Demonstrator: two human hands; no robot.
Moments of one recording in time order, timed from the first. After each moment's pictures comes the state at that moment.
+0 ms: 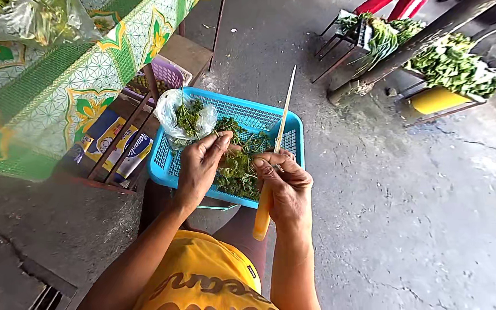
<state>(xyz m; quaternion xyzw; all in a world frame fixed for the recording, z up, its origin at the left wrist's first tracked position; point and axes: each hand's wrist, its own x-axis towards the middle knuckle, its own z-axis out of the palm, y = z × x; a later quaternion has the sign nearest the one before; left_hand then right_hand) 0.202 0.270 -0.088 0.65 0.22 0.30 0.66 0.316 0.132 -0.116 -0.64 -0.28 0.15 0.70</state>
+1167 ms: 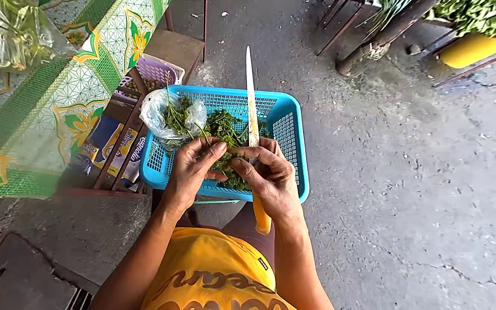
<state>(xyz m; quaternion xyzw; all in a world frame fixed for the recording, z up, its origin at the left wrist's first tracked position) 0.202 0.264 -0.079 0.58 0.24 0.21 0.75 0.312 0.133 -0.112 -0.67 -0.36 0.13 0.63</state>
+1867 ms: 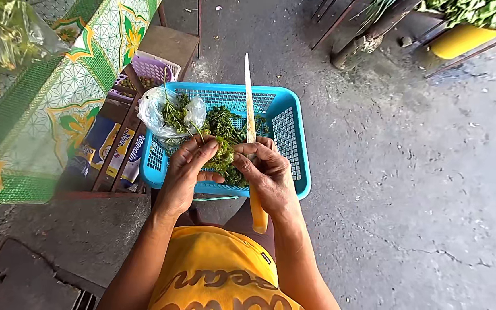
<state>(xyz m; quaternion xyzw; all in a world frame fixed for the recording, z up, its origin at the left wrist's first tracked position) 0.187 0.274 -0.084 0.55 0.19 0.20 0.78 0.303 0.139 -0.115 -0.69 -0.31 0.16 0.64</state>
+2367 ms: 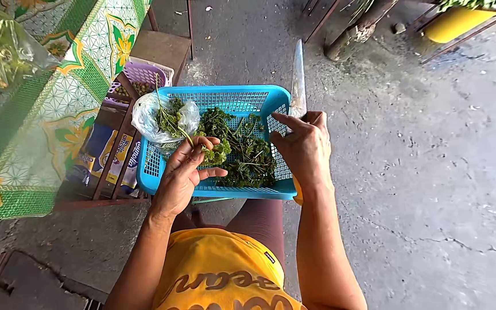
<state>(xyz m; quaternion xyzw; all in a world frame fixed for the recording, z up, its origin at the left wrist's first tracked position) 0.193 0.283 -0.096 0.50 0.09 0.19 0.84 0.380 0.116 -0.111 -0.89 -0.28 -0.03 0.35</state>
